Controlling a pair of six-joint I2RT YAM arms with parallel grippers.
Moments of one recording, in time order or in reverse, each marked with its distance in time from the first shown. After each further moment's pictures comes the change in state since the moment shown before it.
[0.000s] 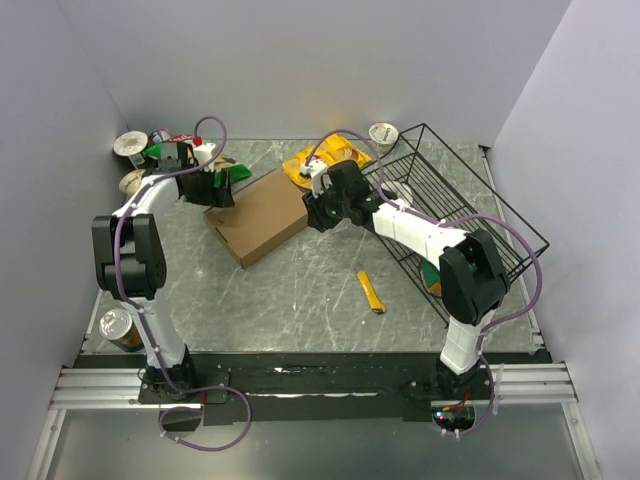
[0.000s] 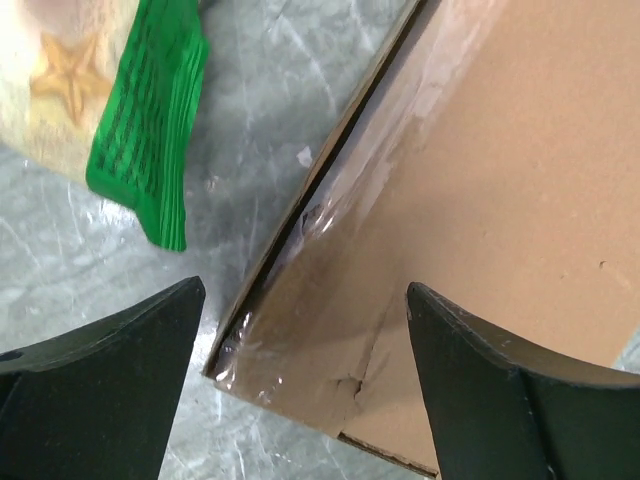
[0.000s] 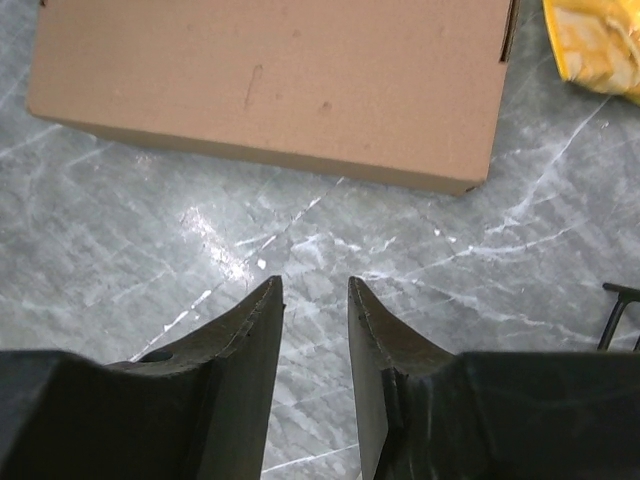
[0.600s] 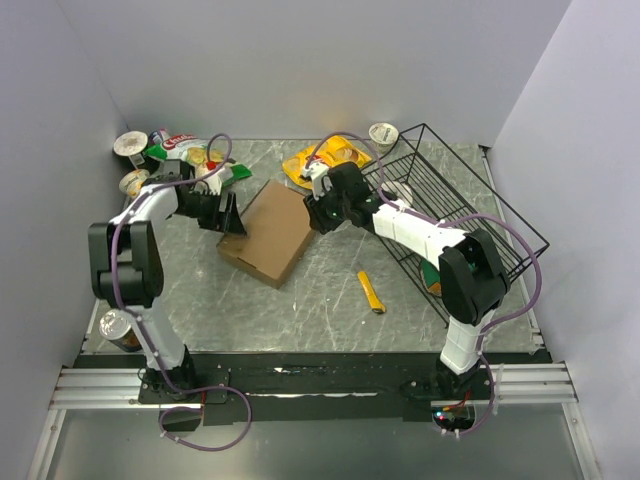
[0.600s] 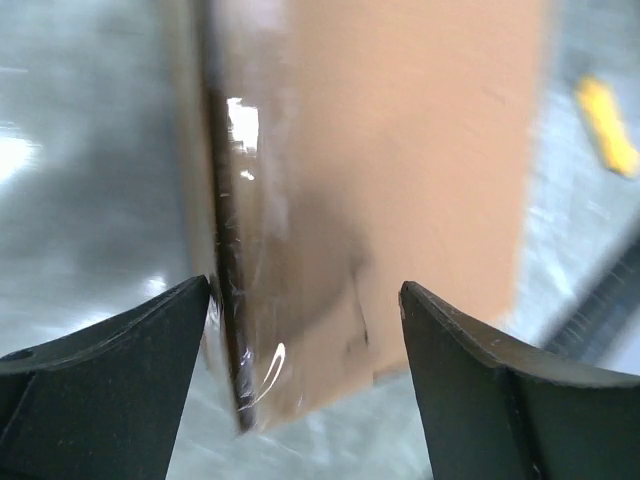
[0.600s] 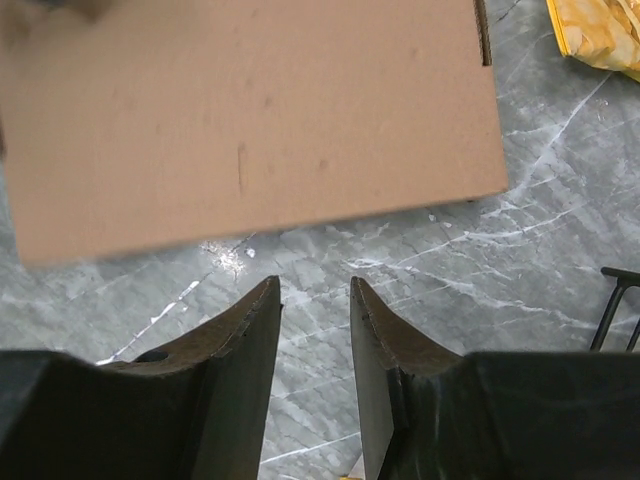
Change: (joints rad) left arm 0.002 -0.037 -0.098 -0.227 0.320 0.119; right arm -0.005 -0.001 -0.019 -0.006 0.021 -0.012
